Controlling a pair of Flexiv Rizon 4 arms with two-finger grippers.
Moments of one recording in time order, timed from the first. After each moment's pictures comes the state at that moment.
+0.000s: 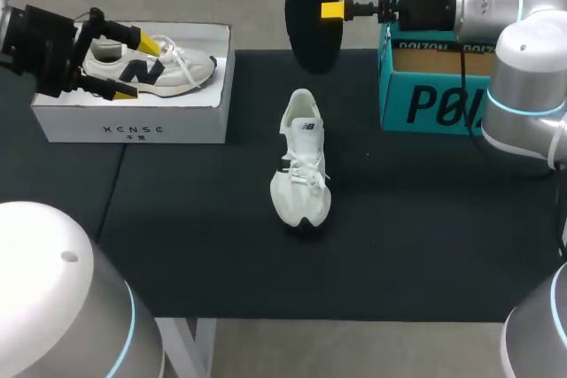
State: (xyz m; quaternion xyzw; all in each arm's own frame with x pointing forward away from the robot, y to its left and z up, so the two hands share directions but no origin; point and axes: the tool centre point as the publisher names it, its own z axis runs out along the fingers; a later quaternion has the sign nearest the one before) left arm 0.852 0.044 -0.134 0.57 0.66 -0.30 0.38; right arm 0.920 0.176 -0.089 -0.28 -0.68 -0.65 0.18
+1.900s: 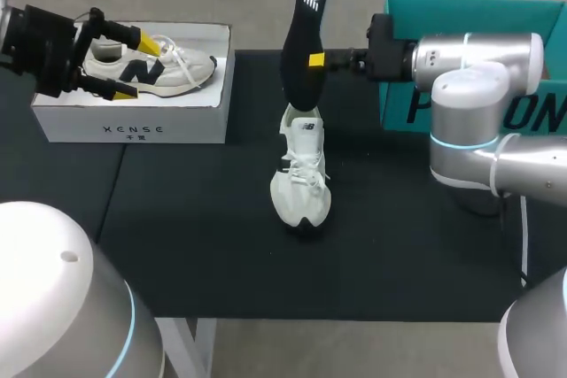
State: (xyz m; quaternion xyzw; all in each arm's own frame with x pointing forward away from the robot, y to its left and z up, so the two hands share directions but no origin) left arm 0.852 0.045 -0.134 0.57 0.66 -0.30 0.38; right arm 1.008 0.187 -0.256 -0.42 -0.66 -0.61 0.14
